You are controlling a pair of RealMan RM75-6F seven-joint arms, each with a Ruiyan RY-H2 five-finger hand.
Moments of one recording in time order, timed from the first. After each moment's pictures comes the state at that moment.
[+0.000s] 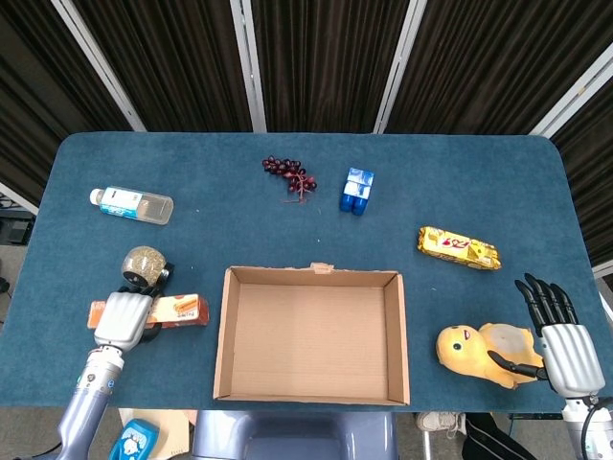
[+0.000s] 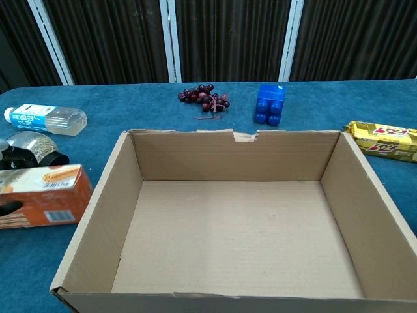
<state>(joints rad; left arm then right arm) -0.35 -1.41 -0.07 -1.76 1.15 1.23 0.70 0.06 -1.14 0.03 -1.58 -1.61 1.55 0.12</state>
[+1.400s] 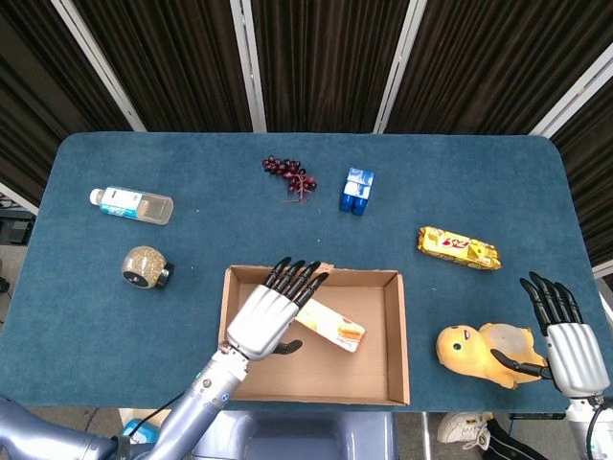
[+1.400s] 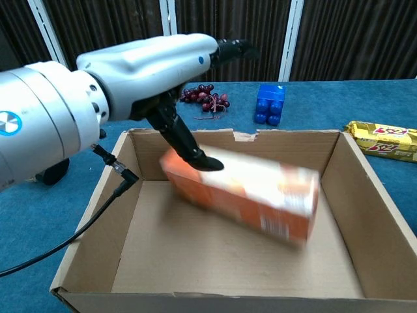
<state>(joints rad) -0.72 -1.71 -0.23 -2.12 1.07 1.25 1.03 0.06 -1.13 0.03 -1.58 -1.61 1.55 0.15</state>
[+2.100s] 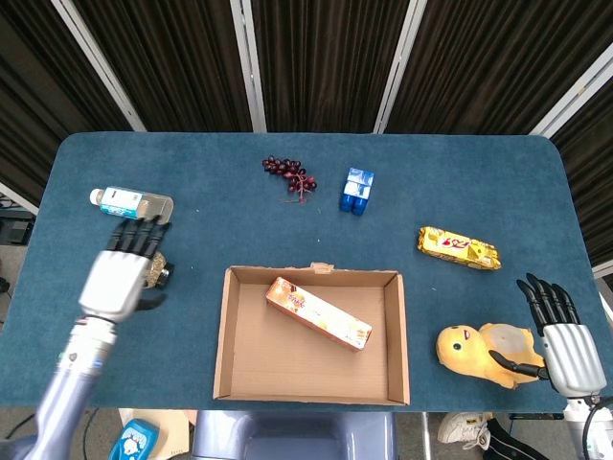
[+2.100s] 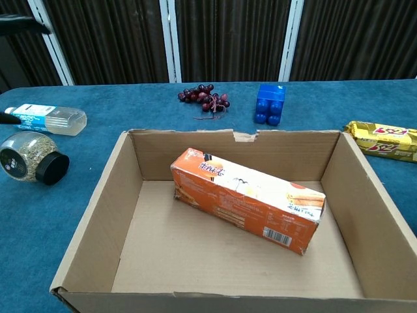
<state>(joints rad) -0.49 -1.14 -0.12 -2.05 1.12 1.33 0.66 0.06 -1.14 0.03 -1.59 -1.60 1.54 0.12</state>
